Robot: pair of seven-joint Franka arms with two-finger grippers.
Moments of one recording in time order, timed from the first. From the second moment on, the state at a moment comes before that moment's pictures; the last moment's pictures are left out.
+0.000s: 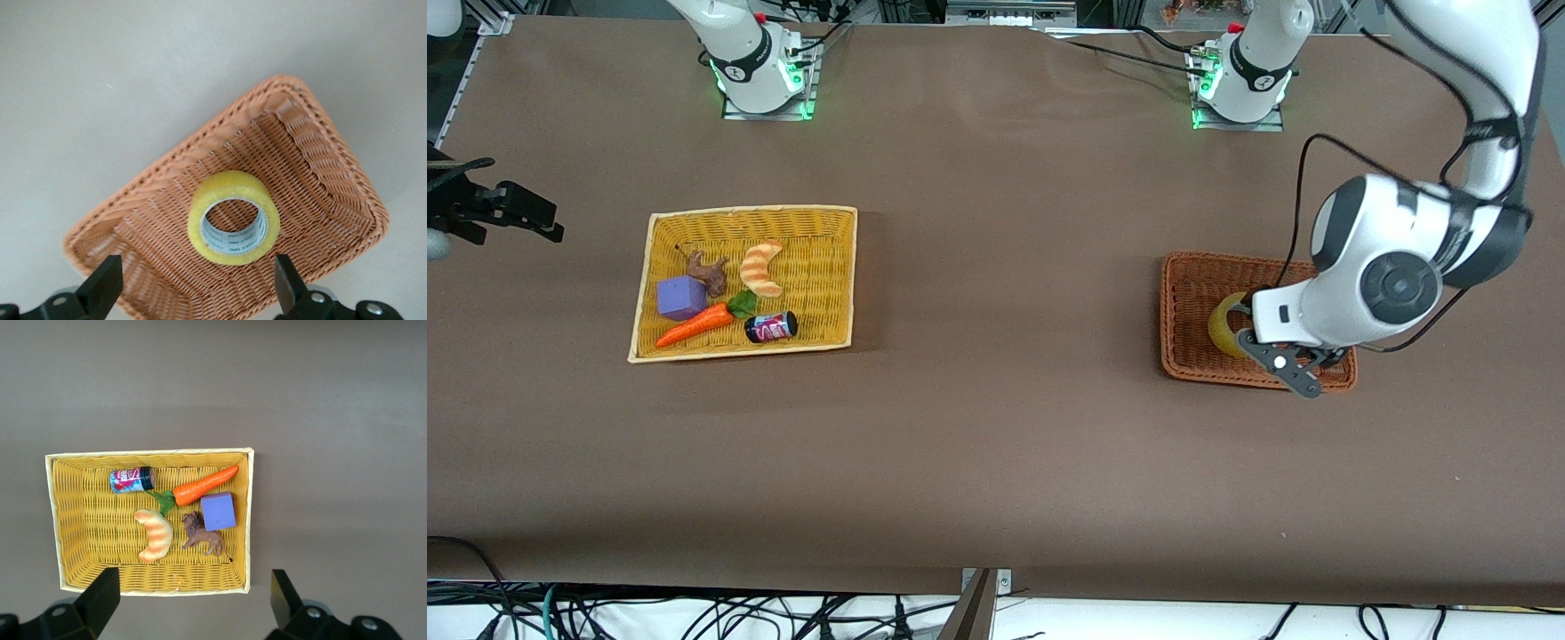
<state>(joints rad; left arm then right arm) -0.06 0.36 -0.12 -1.65 0.14 1.86 0.48 -0.09 0.04 0.02 -1.63 -0.01 1.66 -0.12</state>
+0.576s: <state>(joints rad) -0.06 0.29 -0.14 -1.41 0.10 1.57 0.47 -0.09 0.04 0.02 -1.63 -0.01 1.66 -0.12</state>
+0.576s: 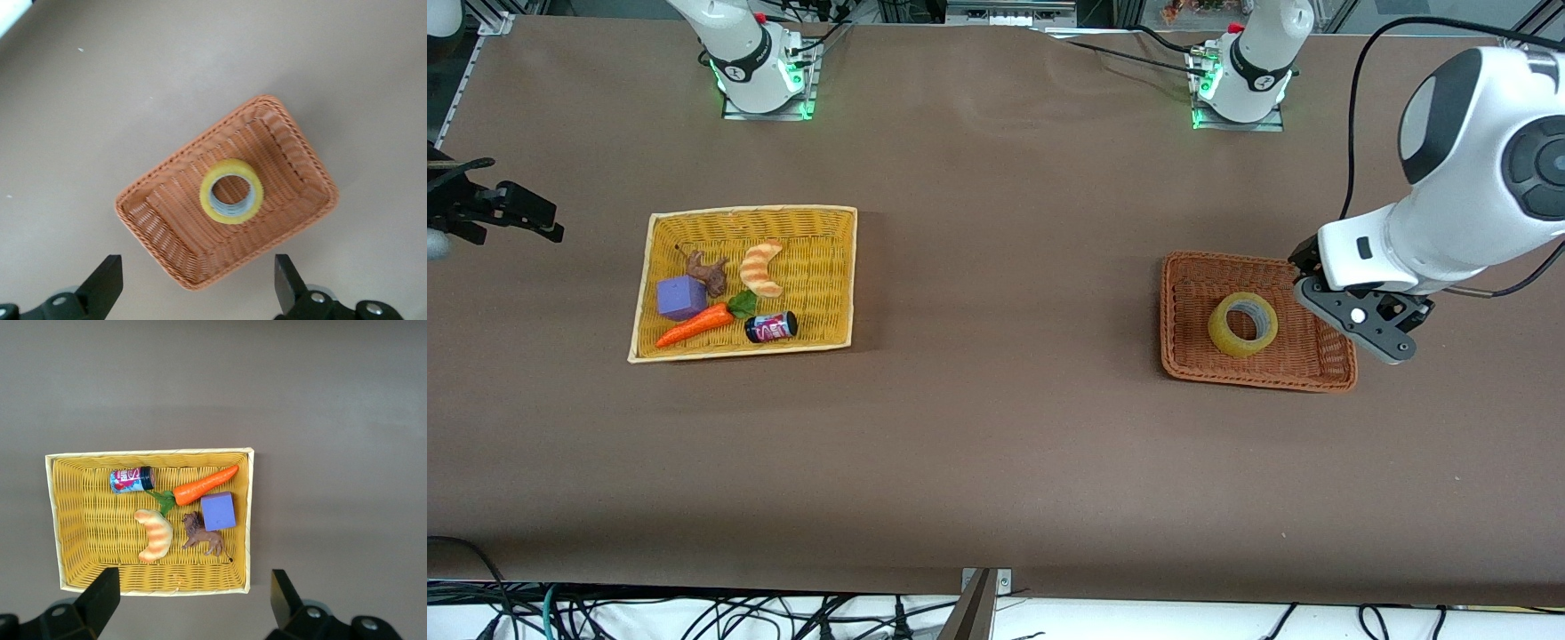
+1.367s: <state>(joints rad) -0.05 0.06 -0.03 -1.61 0.09 1.66 -0.16 -0.09 0.04 0.02 -1.63 -0.01 1.66 -0.12</state>
